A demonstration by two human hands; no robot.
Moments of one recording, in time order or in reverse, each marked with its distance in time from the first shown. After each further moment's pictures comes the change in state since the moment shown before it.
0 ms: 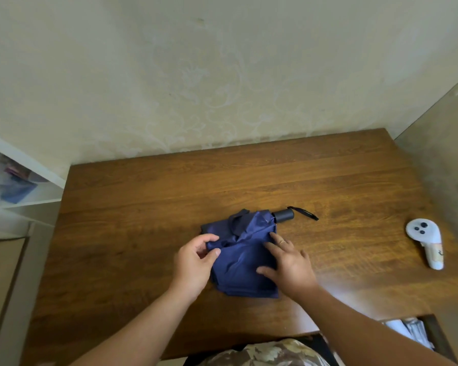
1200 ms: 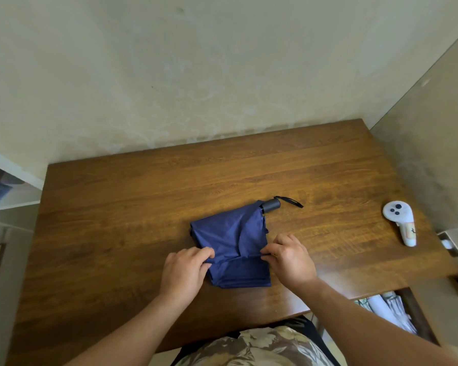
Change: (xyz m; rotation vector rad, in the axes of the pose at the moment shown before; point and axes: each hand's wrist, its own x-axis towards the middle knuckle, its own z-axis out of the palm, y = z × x) left_hand -0.004 -0.058 0.000 0.801 -0.098 0.537; right_hand -0.025 0.020 0.010 0.086 0.352 -0.116
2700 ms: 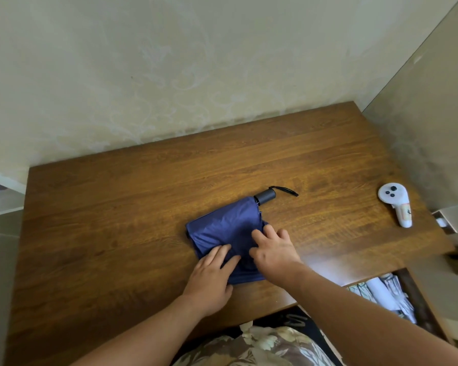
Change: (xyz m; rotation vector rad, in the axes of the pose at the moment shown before) left_hand -0.001 0.037 0.035 0.105 -0.501 0.191; right_hand 0.009 -0.035 0.004 -0.602 -0.441 -0.166
